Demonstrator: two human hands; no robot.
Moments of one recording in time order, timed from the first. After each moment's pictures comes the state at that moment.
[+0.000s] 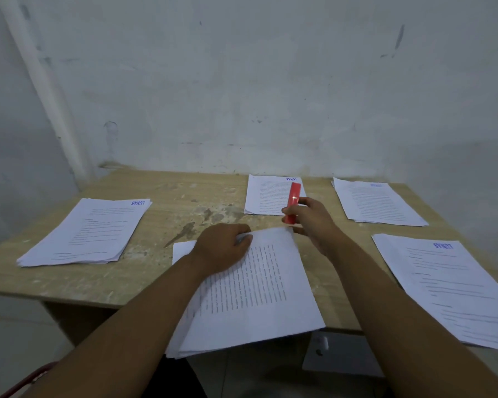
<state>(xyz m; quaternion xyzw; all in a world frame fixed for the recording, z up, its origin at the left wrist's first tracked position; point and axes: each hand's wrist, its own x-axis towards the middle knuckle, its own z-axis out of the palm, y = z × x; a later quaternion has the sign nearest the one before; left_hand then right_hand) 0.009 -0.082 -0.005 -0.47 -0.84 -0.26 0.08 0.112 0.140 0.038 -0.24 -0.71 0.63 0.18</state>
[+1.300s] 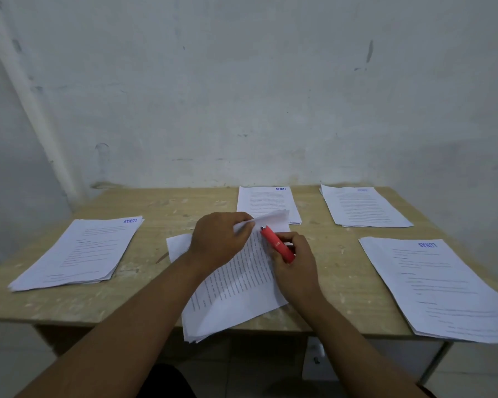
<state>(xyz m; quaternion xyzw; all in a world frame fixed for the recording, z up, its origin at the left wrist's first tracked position) 0.035 -0.058 0.048 -0.45 -0.81 -0.30 0.23 0.175 0.073 -0.014 -0.19 -0.76 0.50 0.37</state>
